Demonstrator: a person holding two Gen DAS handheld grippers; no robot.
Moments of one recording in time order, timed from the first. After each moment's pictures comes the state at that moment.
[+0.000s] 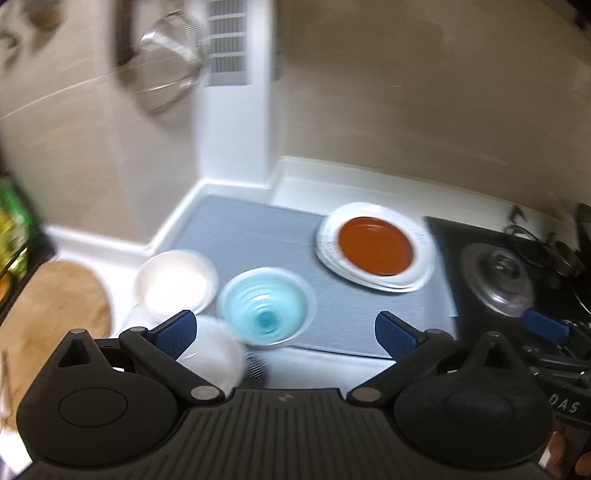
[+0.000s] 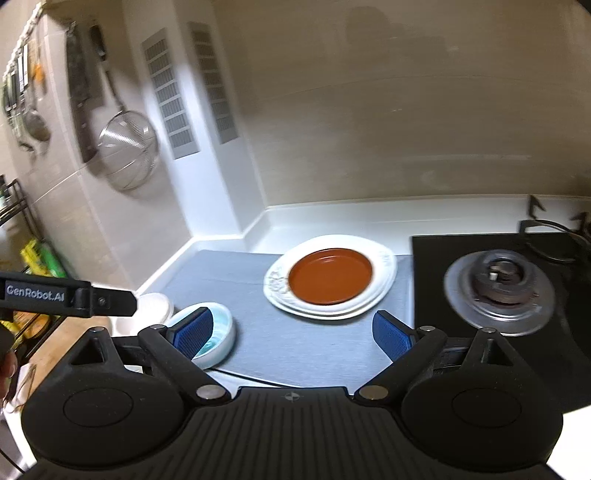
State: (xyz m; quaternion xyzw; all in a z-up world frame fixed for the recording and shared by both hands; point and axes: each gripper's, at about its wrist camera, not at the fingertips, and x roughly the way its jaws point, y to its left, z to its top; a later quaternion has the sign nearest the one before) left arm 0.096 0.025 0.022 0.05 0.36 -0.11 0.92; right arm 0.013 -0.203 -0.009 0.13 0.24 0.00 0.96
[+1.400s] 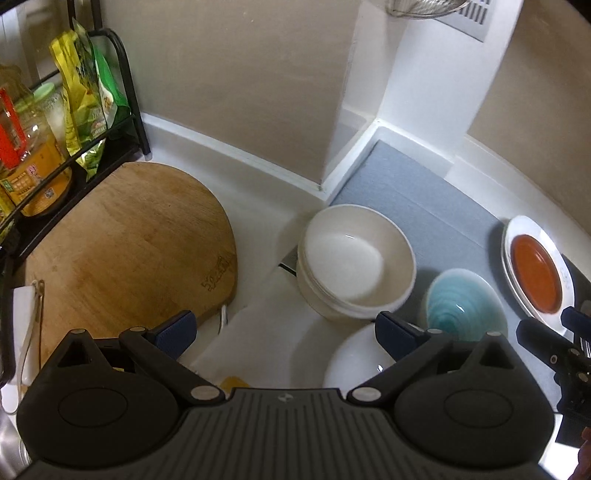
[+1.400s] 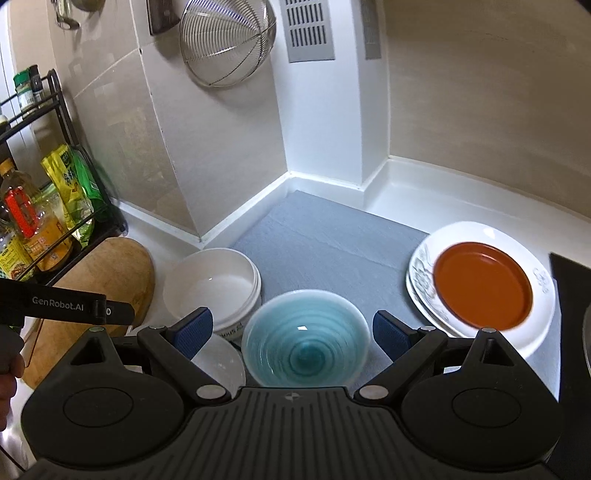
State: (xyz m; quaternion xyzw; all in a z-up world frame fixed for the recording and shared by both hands) left arm 0.217 0.184 -0.049 -0.05 0.46 0.03 0.88; right arm 0.180 -0.058 -0.028 0.04 0.34 0.10 0.93
